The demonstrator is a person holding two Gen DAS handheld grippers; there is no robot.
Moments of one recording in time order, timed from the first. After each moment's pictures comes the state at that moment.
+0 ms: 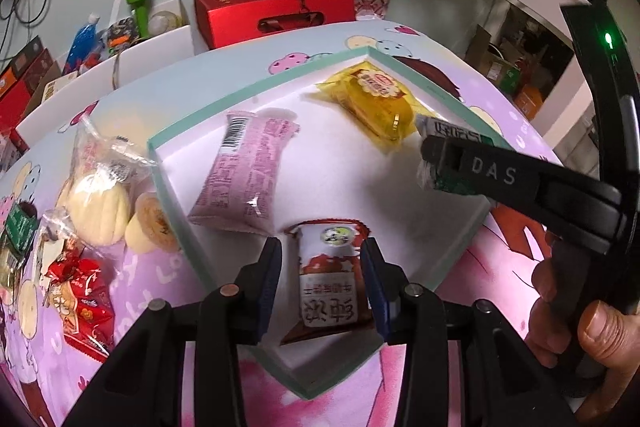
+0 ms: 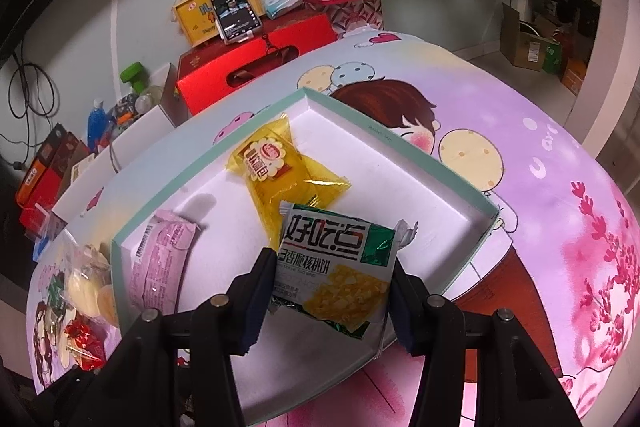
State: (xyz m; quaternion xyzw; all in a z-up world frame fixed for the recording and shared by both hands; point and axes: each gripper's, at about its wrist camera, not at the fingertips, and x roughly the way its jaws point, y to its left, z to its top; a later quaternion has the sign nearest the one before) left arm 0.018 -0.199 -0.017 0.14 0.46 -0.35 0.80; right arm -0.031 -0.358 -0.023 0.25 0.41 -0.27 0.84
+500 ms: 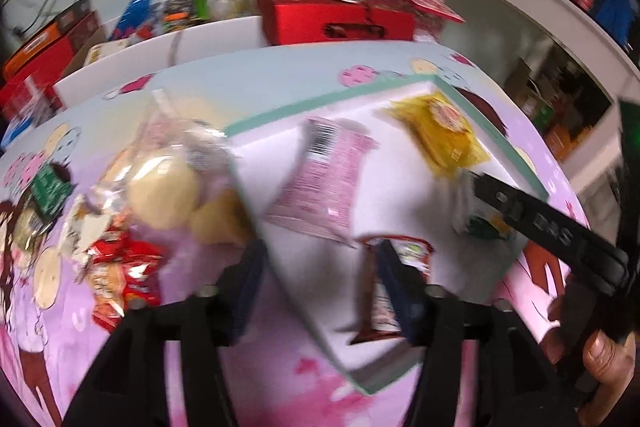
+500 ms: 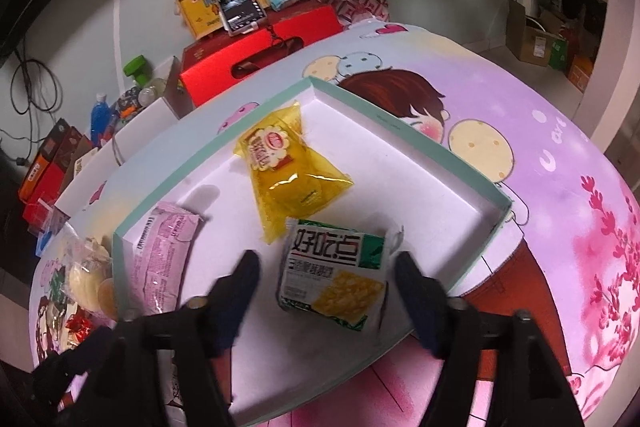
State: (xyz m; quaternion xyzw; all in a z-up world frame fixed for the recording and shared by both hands) left arm 0.049 -0.158 -0.006 0.09 0.47 -0.28 0.83; right arm -0.030 -0.354 -0.025 0.25 0.41 -0.26 0.84
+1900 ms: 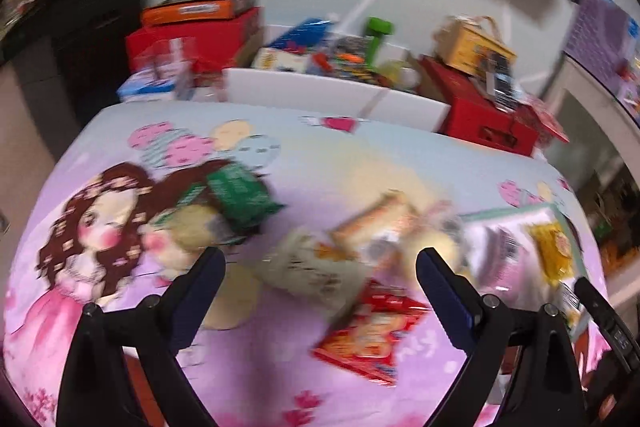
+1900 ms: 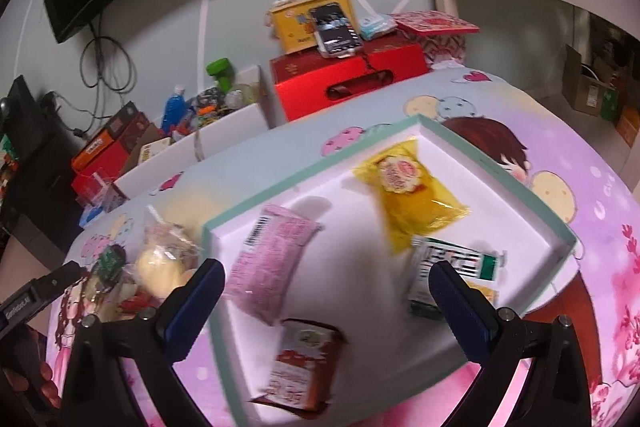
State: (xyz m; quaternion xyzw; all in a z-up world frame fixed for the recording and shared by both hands) left arm 0.118 0.020 0.036 -0.02 0.43 -0.11 0.90; right arm -0.007 -0.284 0.011 0.20 0.36 -0.16 0.90
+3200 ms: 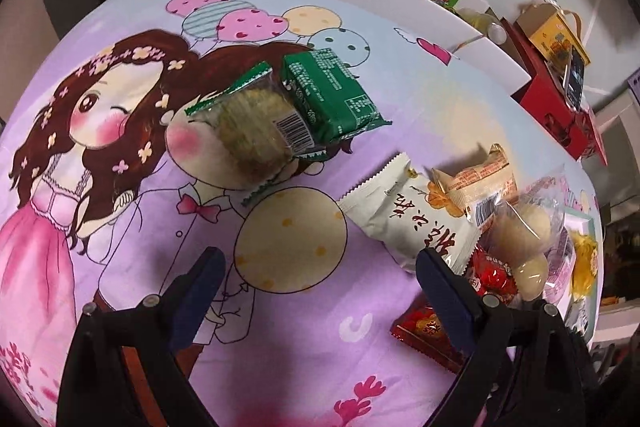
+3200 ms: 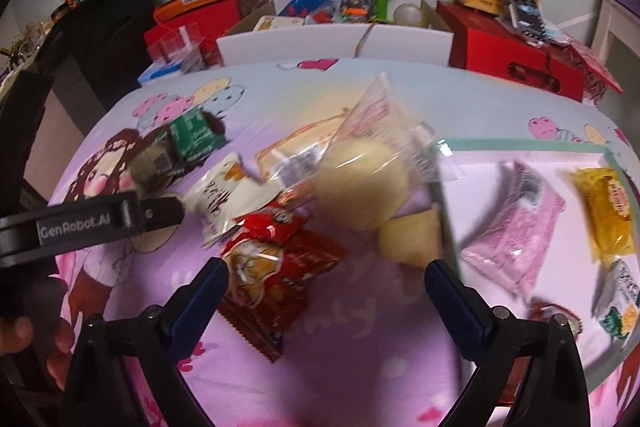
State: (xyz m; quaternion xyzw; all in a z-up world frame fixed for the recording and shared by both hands) left arm 0.155 0.073 -0.045 -0.11 0.57 -0.06 0.81; right arm 0.080 -0.102 -0.039 0.06 0.47 0.00 0.88
